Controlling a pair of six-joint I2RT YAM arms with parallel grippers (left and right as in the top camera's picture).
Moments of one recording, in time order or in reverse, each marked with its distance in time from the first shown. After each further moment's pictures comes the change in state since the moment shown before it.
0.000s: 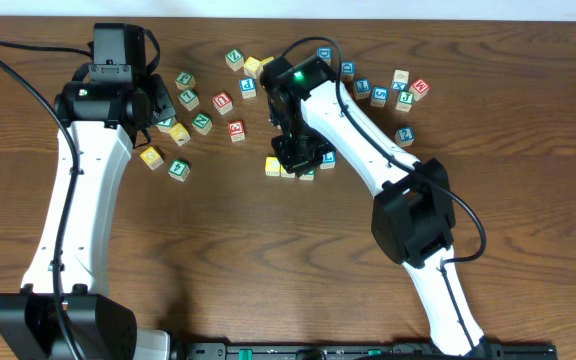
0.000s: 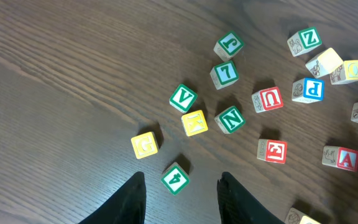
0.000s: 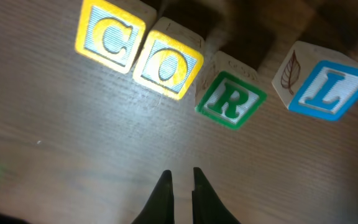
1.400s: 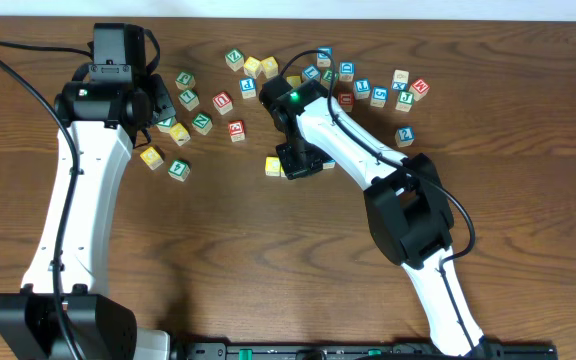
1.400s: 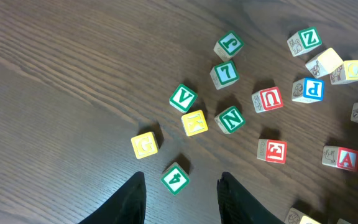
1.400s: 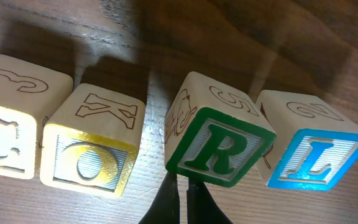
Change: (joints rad) left arm 0.000 0.000 0.000 0.000 0.000 0.000; right arm 0.011 0.000 -0.190 0.231 0.161 0.103
